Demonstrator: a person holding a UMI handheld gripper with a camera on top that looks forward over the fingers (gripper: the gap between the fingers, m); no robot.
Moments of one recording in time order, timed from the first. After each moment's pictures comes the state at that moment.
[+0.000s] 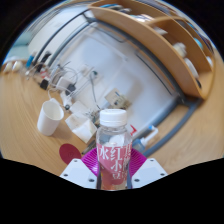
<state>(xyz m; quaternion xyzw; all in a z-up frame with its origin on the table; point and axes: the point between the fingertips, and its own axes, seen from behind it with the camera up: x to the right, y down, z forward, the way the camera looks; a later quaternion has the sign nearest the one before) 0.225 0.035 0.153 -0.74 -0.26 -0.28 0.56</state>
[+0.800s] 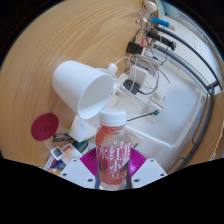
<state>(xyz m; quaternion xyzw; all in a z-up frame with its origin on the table) 0.128 0.138 0.153 -0.41 -0.67 -0.57 0.25</state>
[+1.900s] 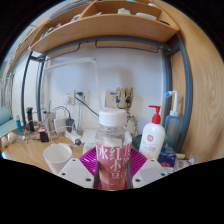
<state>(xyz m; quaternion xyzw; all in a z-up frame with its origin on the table) 0.160 0.110 0.101 -0.76 -0.04 0.00 0.65</state>
